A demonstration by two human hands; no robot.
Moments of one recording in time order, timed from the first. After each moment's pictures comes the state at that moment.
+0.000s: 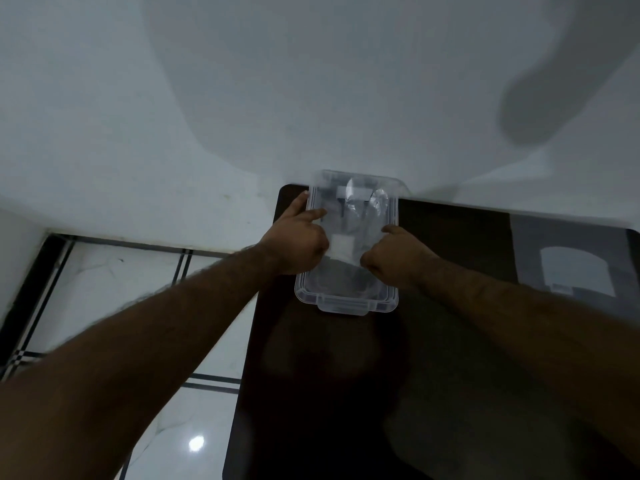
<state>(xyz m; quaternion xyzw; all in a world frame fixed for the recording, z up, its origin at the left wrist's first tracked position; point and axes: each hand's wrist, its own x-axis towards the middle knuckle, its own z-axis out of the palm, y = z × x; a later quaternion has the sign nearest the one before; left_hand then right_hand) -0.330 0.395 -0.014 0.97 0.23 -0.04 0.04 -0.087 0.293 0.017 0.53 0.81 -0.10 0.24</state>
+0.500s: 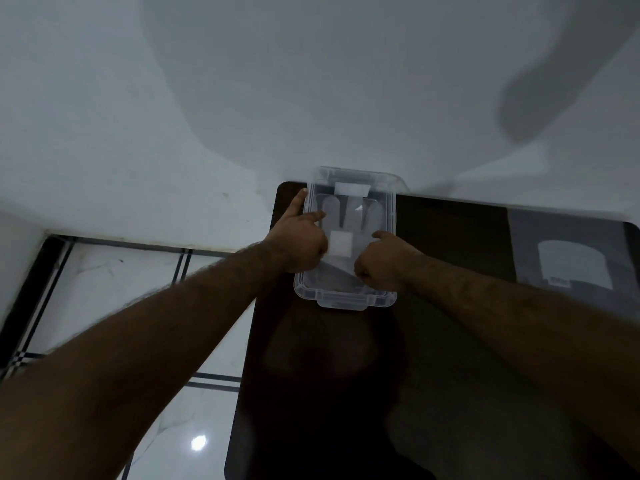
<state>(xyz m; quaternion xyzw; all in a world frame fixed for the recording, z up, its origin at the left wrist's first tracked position) -0.316 0.385 0.001 0.95 0.26 -0.18 0.02 -0.106 0.293 0.012 0.51 0.79 -0.16 0.30</state>
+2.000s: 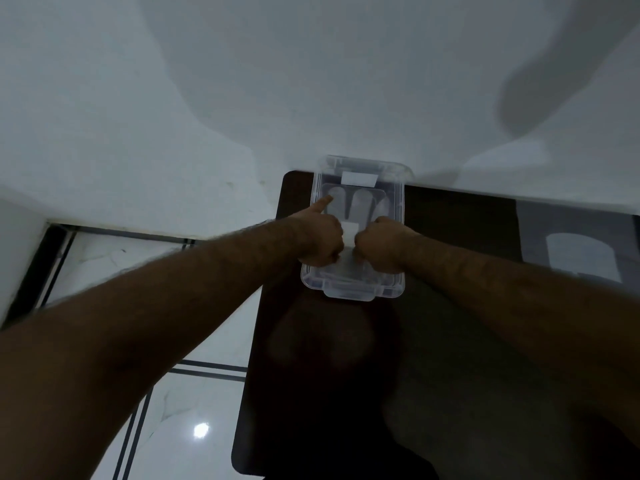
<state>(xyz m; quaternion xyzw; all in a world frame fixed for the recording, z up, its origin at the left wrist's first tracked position) -0.289 0.384 0.014 0.93 0.13 -0.35 0.01 -0.129 0.308 0.026 0.48 0.80 -0.11 0.35</state>
